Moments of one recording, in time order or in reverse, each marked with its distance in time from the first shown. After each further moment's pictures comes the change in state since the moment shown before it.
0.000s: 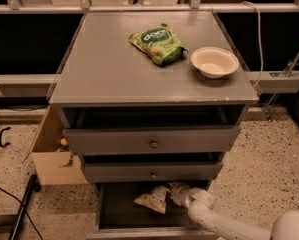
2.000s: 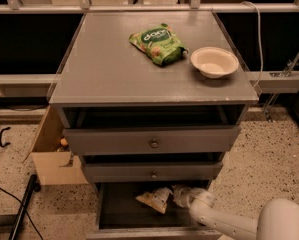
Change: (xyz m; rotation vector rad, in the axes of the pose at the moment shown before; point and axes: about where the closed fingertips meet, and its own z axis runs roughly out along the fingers) arm 0.030 0.036 0.012 -0.112 0.059 0.031
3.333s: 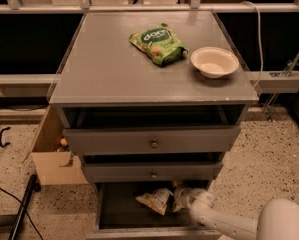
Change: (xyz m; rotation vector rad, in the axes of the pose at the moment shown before) arm 0.000 0.000 0.000 0.000 0.000 0.000
